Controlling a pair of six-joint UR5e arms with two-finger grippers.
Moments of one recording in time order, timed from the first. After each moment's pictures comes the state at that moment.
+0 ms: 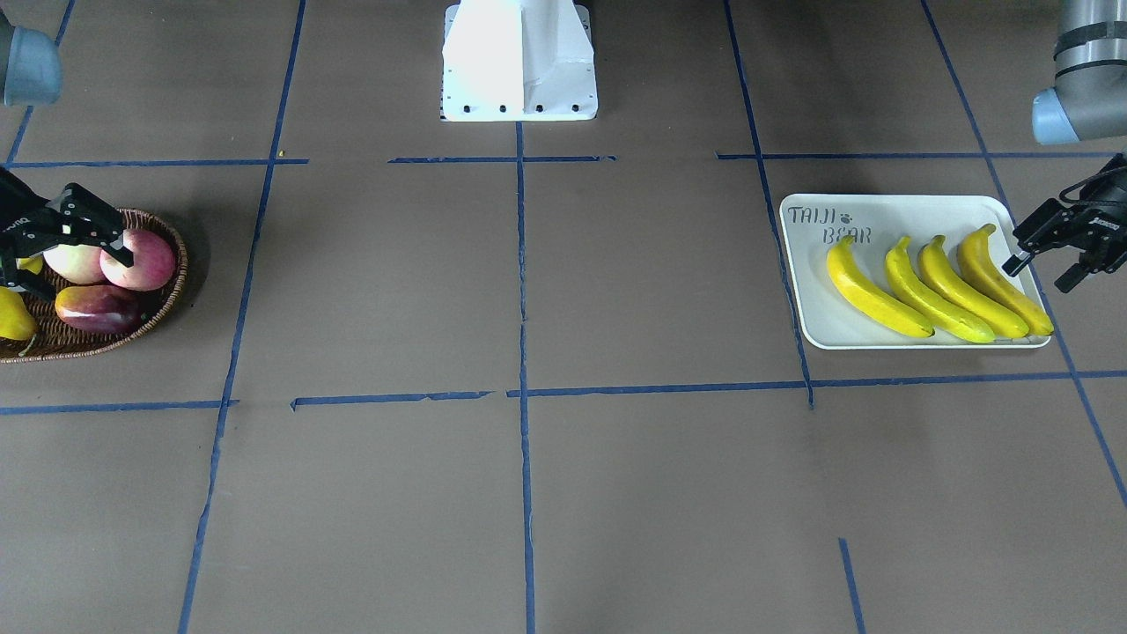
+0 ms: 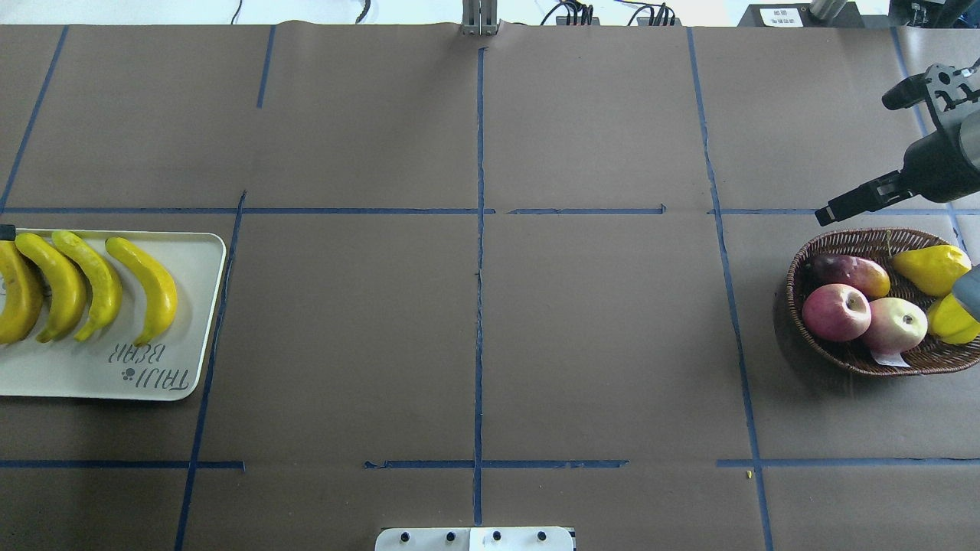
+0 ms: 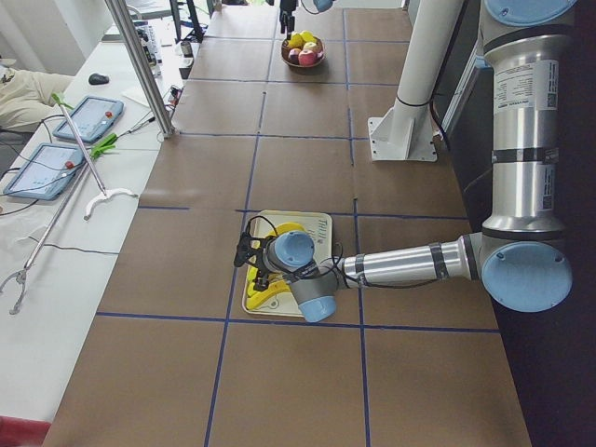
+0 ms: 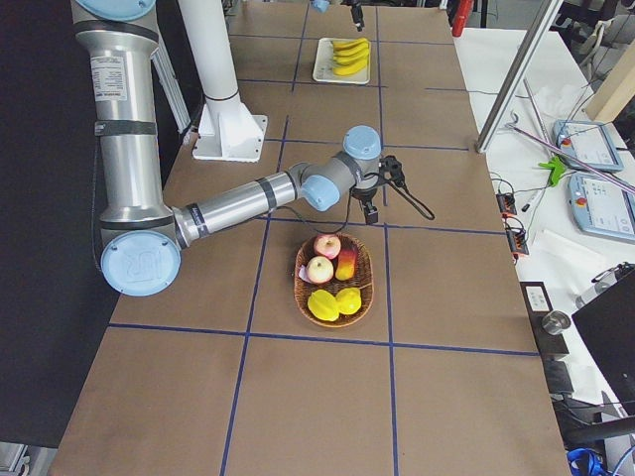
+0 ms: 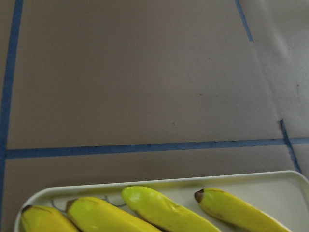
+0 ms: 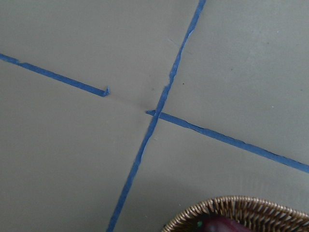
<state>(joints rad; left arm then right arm) -1.23 -1.48 -1.38 -2.81 -2.27 -0.71 1.12 -1.52 1.87 -1.24 2.32 0.40</state>
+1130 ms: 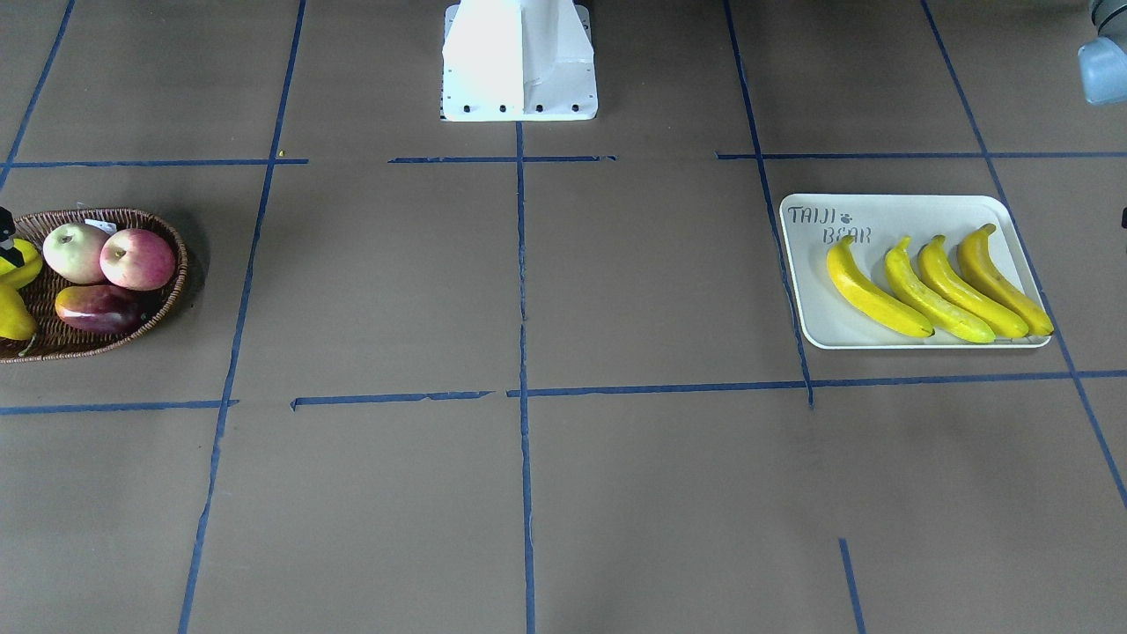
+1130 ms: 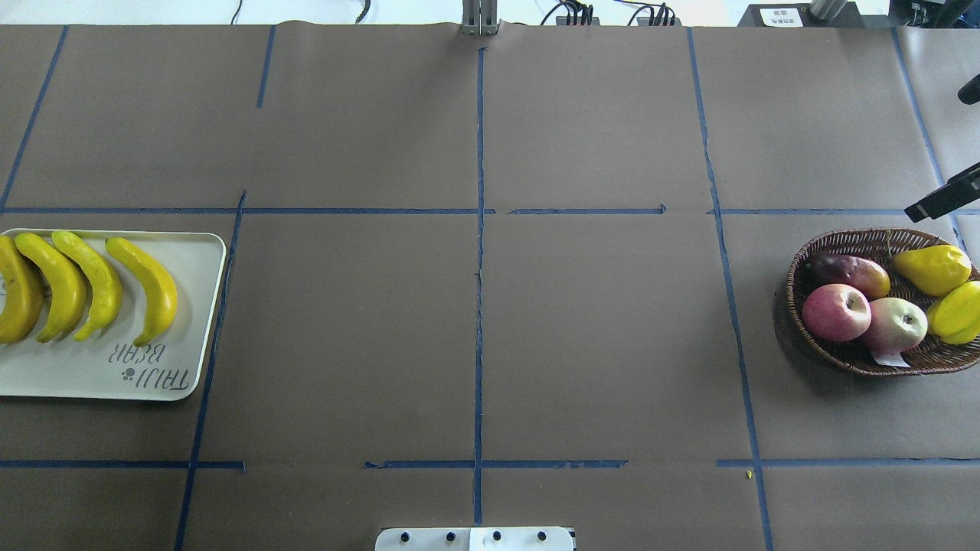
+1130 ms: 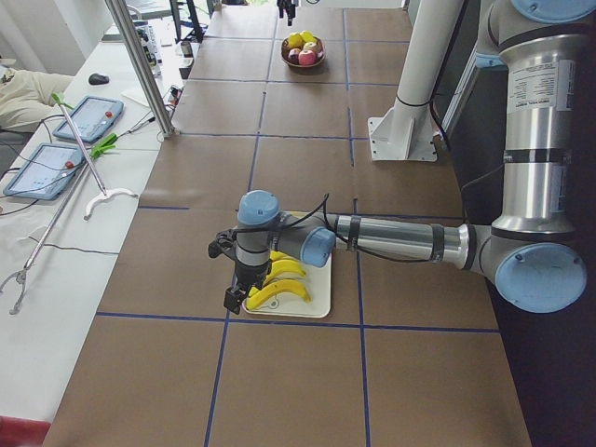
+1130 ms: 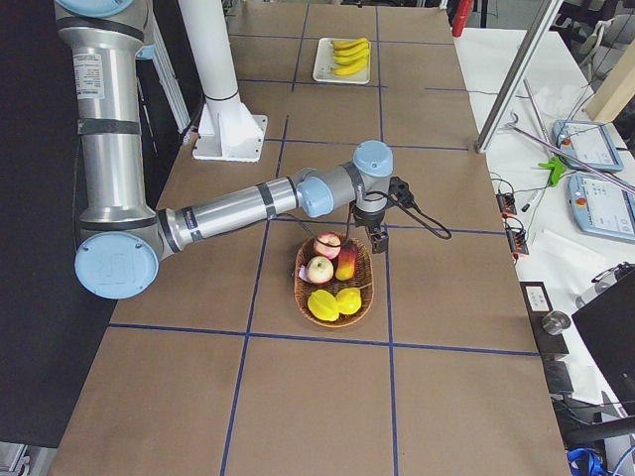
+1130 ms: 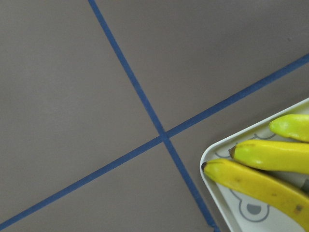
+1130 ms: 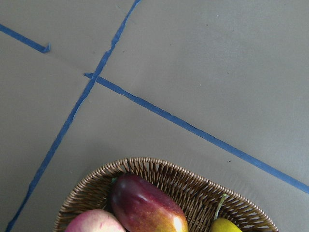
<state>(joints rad) -1.40 -1.52 -1.71 -1.76 -2.06 0.24 1.26 -1.54 1.86 -1.48 2.30 -0.01</state>
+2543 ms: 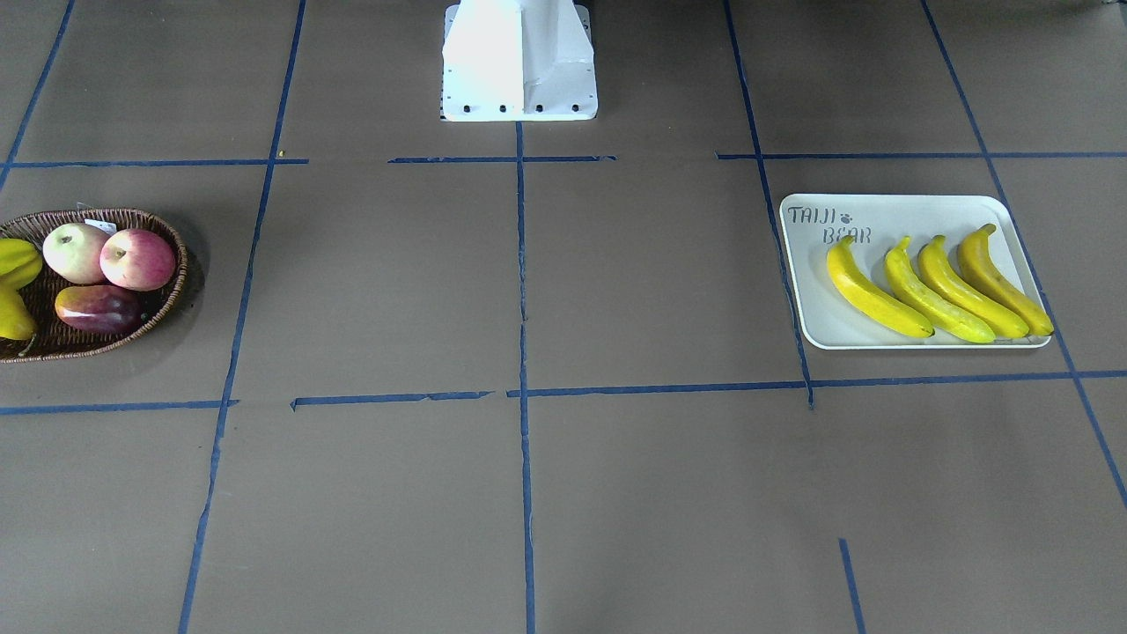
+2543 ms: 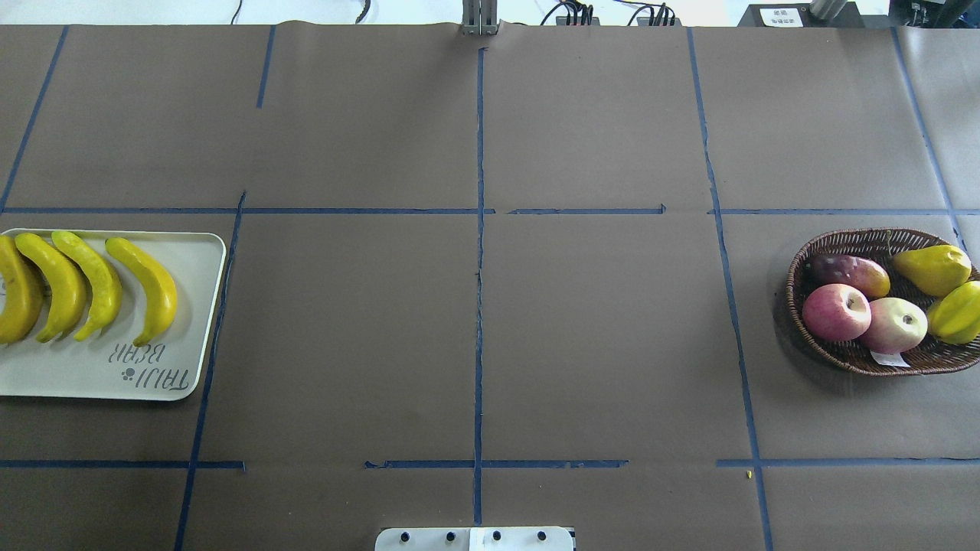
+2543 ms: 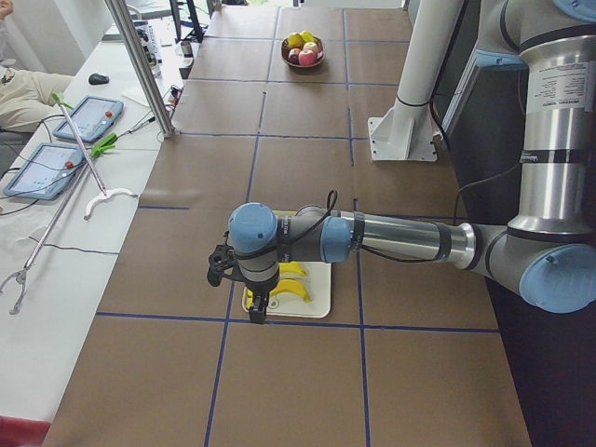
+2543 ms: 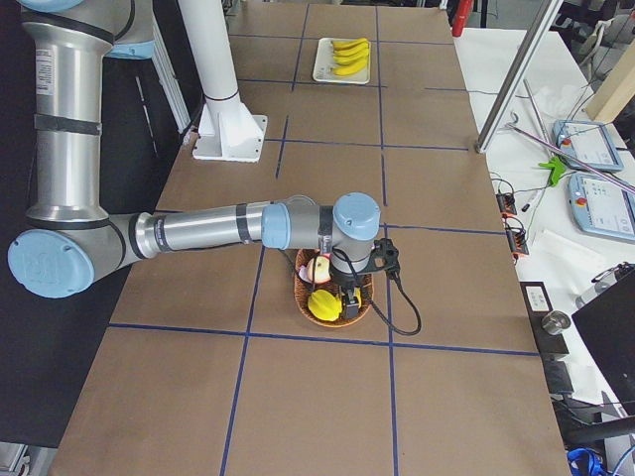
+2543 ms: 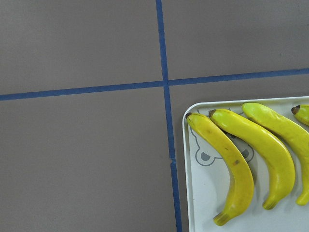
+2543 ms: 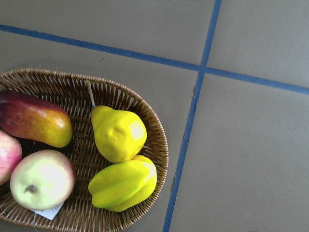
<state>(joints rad) -1.62 -1.50 -1.73 -1.46 -2.38 0.14 1.55 -1.69 1.83 -1.73 2.35 -0.18</state>
